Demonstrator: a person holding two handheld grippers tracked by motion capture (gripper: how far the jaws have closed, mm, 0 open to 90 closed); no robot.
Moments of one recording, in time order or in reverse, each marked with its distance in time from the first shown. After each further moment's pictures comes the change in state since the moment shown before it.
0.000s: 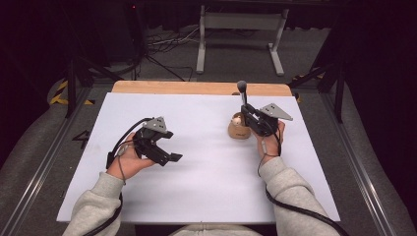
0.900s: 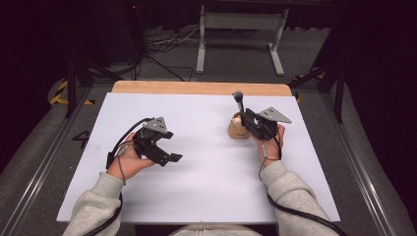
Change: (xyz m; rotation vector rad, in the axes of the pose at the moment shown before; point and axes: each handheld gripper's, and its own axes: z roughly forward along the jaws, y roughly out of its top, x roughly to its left) left arm -0.001 0.000 -0.001 0.000 0.002 -0.003; right arm 0.002 -0.010 -0.004 0.046 0.010 -0.004
